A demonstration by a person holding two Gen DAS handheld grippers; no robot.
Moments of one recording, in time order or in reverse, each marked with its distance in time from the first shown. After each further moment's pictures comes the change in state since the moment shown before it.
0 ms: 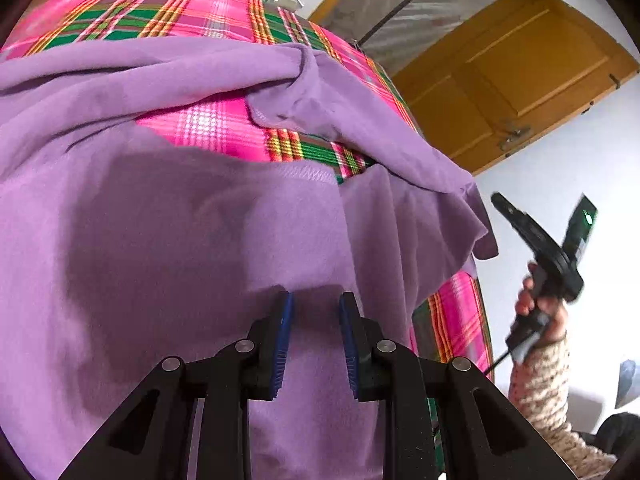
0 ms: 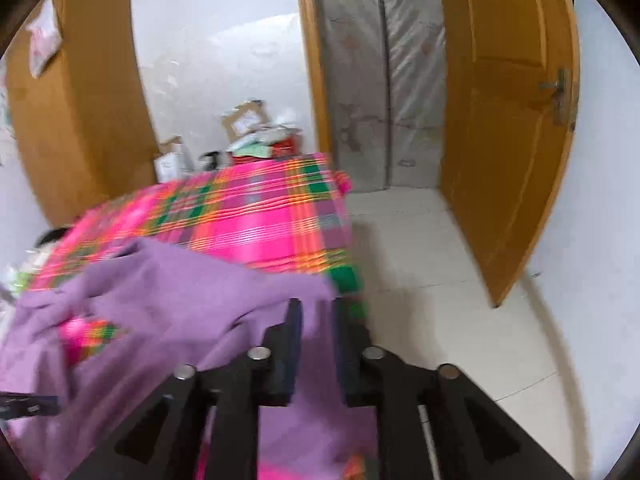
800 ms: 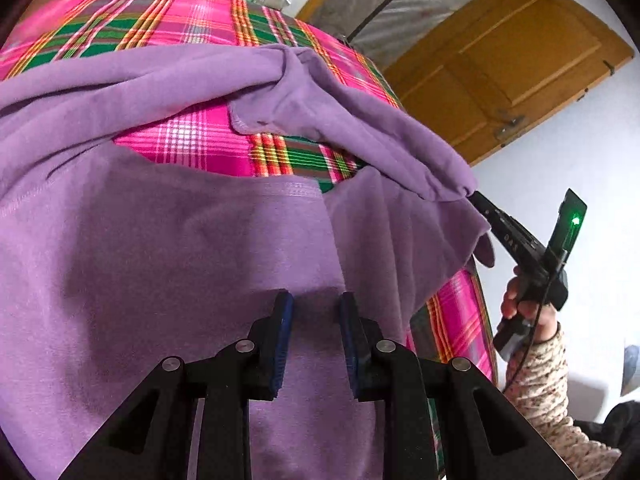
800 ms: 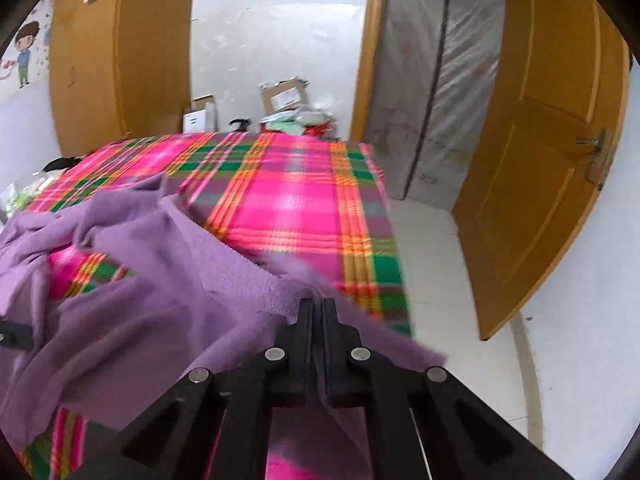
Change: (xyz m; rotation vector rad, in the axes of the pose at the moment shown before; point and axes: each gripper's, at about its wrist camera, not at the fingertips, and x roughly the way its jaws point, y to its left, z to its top) left arm 0.010 -0.006 0.014 0.047 0.019 -0.002; right arm 0.035 0.033 -0.010 -0.243 0.019 -0.092
